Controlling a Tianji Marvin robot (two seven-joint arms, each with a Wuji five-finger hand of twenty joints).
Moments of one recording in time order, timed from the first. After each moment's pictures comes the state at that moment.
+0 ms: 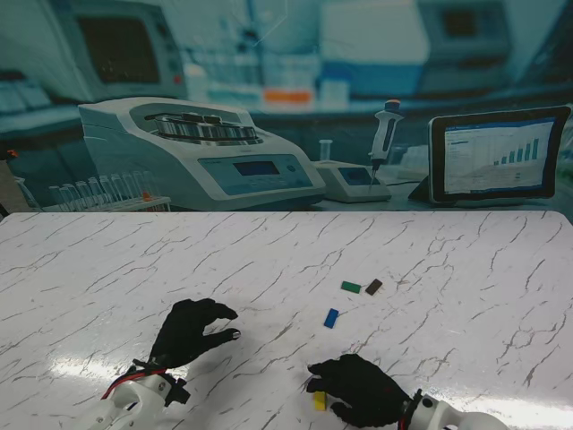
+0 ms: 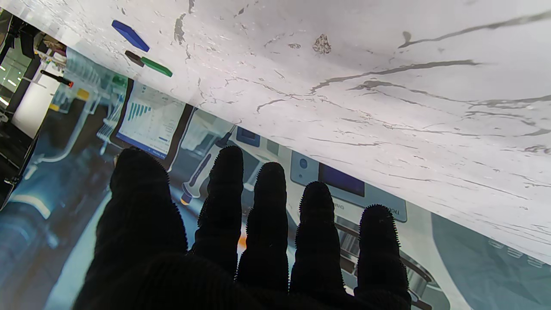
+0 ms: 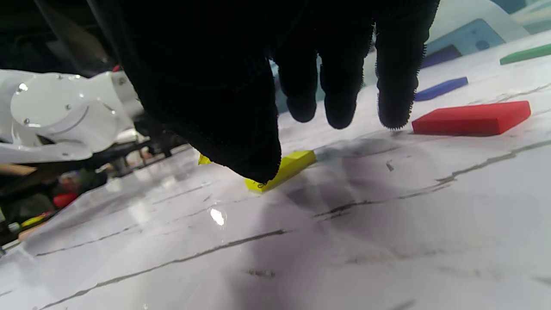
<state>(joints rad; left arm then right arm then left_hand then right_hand) 1.88 -1.11 -1.29 -1.64 0.82 -0.19 0.32 -1.94 -1.02 1.25 -1.67 -1.04 -0.57 -0.08 0.86 -0.08 -0.06 -0.11 0.72 0.06 0.29 0.47 0.76 0.11 0.20 0.30 0.48 0.15 0.25 0.29 0.07 0.27 0.62 0.32 0.93 -0.39 0.64 0.04 0.50 0.09 0.24 0.60 0.50 0.07 0.04 0.08 0.42 0.02 0.18 0.25 0.20 0.11 0.47 0.66</state>
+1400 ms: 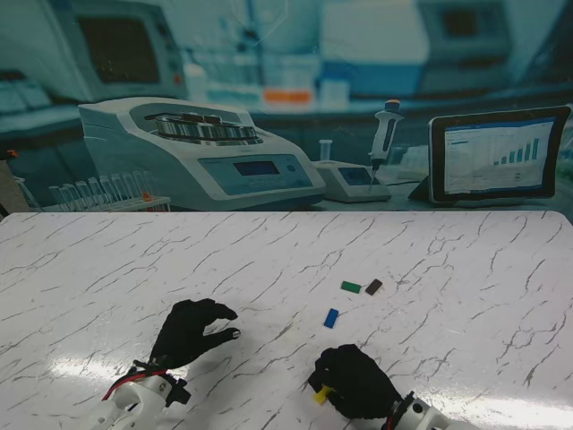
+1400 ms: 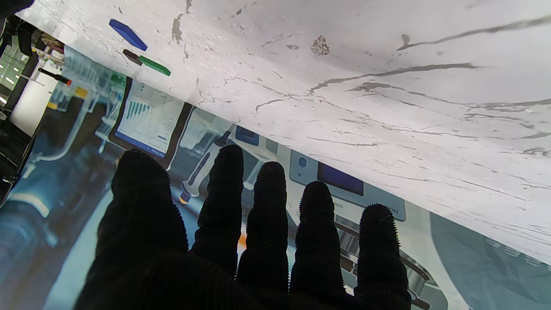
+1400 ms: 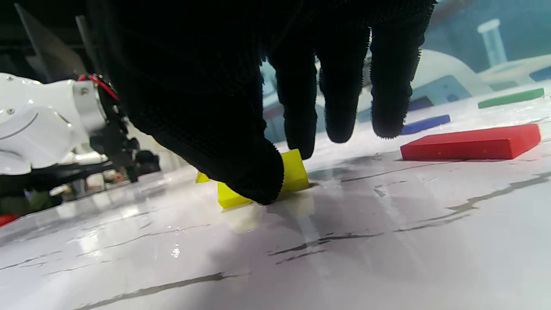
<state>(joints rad) 1.88 -1.11 -1.28 -1.63 0.82 -0.19 0.34 -1.88 -1.03 1.12 -1.58 -1.13 -0.41 -0.36 0.86 -0.07 -0.06 -0.11 0.72 0.06 0.31 0.48 0.76 0.11 0.20 0.30 0.49 0.15 0.25 0.29 0.08 0.27 0.62 0.32 0.94 -0.55 0.75 -0.05 0.58 -0.03 0.76 1.02 0.56 0.10 0.55 0.68 0.42 0.06 0.39 0.39 0.21 0.10 0.67 0.58</state>
